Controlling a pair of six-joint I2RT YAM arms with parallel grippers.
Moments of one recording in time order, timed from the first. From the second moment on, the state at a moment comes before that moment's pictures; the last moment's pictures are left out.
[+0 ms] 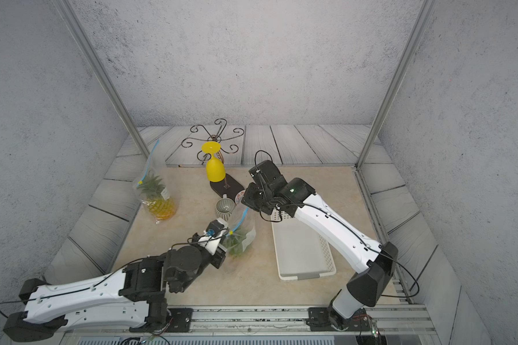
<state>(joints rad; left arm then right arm) -1.34 0.80 0.84 -0.36 -0.76 -0.08 0.81 1.55 1.71 -0.95 -0.06 1.07</state>
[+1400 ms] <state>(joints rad) -0.75 0.60 0.77 -0.52 0.03 0.02 0.88 1.20 1.31 -0.53 -0.45 -0.38</state>
